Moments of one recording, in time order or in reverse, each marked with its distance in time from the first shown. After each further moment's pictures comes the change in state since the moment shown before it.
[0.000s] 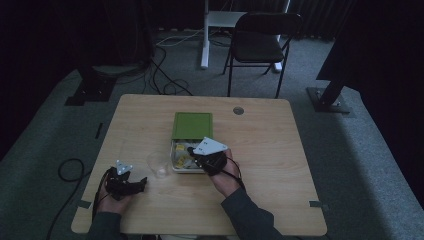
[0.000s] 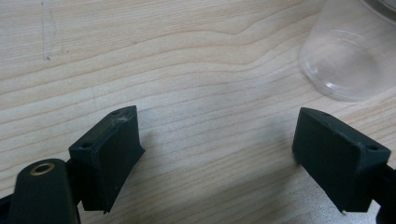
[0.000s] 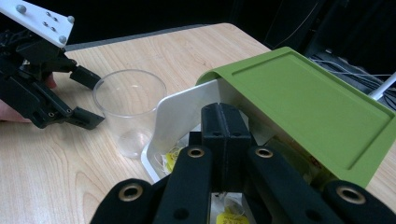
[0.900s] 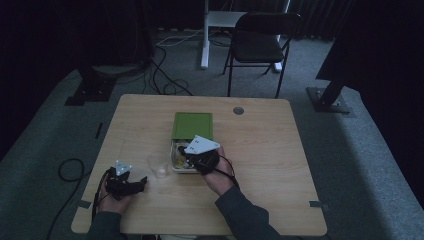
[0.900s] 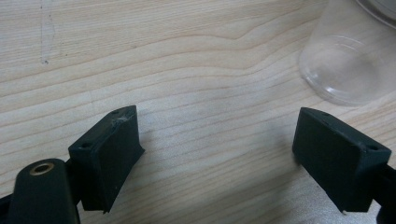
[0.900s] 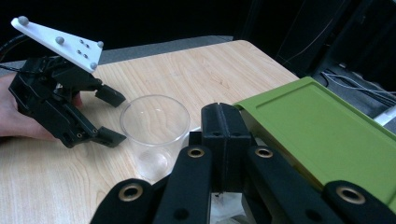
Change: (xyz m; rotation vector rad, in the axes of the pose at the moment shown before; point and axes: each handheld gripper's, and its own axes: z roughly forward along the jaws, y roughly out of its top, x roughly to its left) left arm 0.000 -0.002 0.002 -0.031 -0.003 0.001; right arm 0.012 0.021 0.004 -0.032 0.049 -0.033
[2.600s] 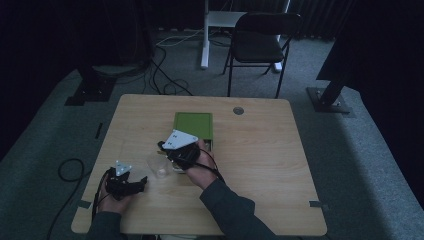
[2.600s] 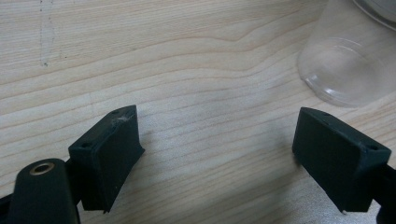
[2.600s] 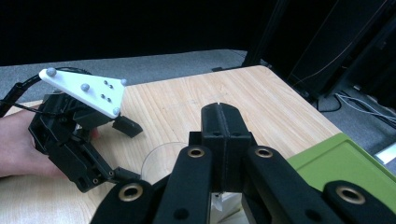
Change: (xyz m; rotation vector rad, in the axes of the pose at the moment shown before) left arm 0.000 -0.001 0.000 -0.009 -0.004 0.002; right arm 0.019 0.040 0.028 -0.030 0.049 -0.069
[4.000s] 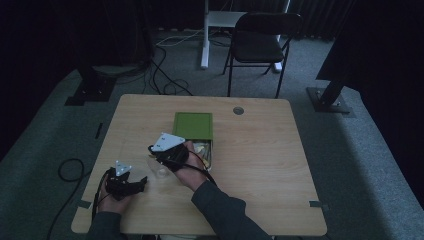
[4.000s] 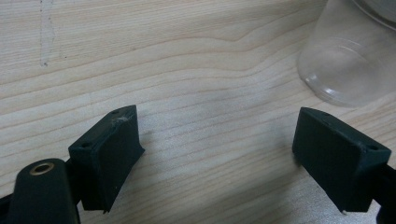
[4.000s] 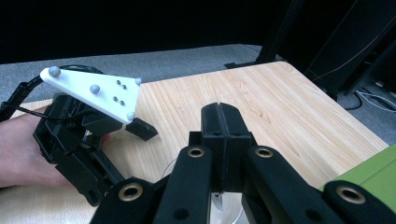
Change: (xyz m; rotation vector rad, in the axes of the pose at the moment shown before) left arm 0.000 0.000 0.000 -0.001 0.002 0.001; right arm 0.014 -0.001 0.031 0.023 0.051 0.005
